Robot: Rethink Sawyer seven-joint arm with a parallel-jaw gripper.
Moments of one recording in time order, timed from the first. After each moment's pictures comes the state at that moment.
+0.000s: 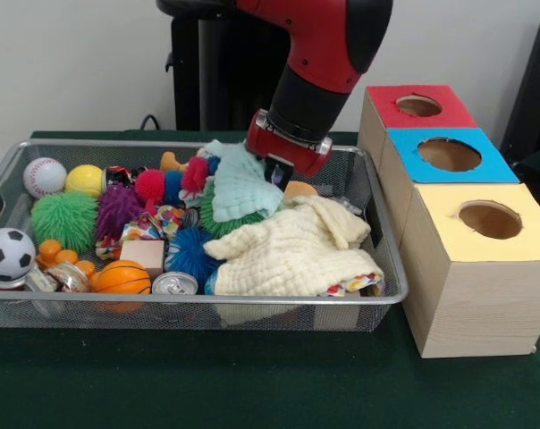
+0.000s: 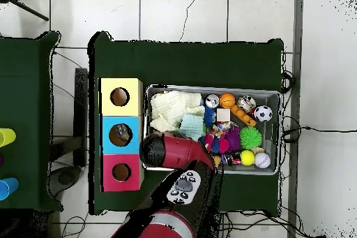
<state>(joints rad) 0.12 -0.37 -0.39 1.68 0.10 0.28 1.84</state>
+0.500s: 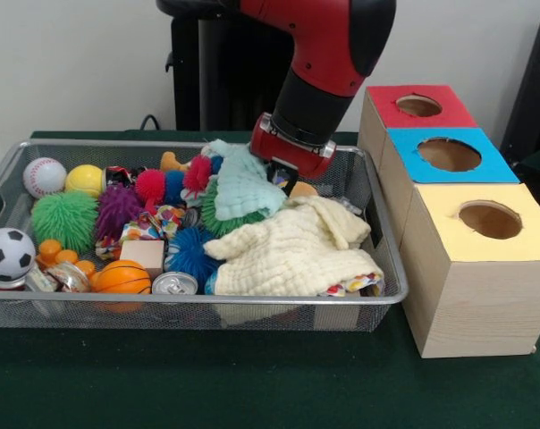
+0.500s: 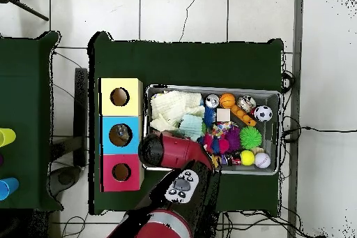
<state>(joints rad) 0.13 -0.36 -0.39 1.68 0.13 0.27 1.84</state>
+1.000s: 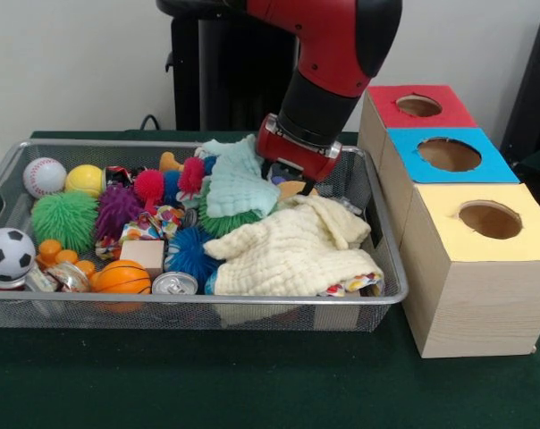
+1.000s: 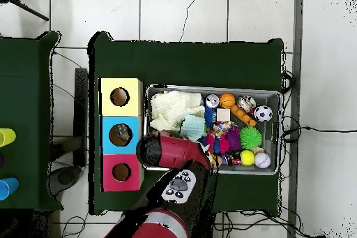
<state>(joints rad) 0.14 -0.36 -0.39 1.68 0.14 0.27 1.84</state>
